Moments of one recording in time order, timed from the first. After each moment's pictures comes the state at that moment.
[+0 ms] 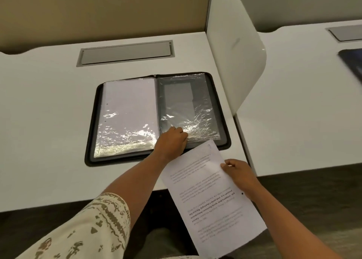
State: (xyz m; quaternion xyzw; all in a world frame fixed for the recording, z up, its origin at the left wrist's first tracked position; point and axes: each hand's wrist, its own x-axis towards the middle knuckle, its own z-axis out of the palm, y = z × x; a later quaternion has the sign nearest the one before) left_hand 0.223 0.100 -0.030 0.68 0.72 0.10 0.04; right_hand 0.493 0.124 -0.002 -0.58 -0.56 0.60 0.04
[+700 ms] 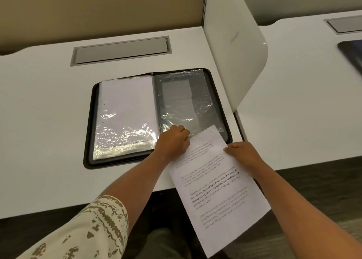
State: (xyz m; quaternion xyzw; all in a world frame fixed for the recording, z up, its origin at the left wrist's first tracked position) left_hand 0.222 0.102 -0.032 0.69 0.71 0.14 0.06; right_hand 0.474 0.165 0.013 -0.60 -0.55 0.58 0.07
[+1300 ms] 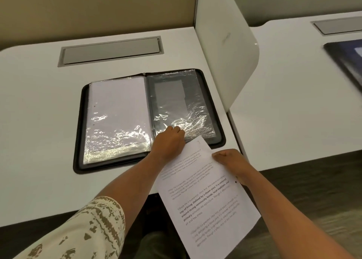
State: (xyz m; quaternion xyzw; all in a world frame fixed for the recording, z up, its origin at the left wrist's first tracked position) left_hand 0.230 0.109 -0.034 0.70 0.70 0.11 0.04; right_hand 0.471 0.145 0.012 -0.57 -0.54 0.62 0.04
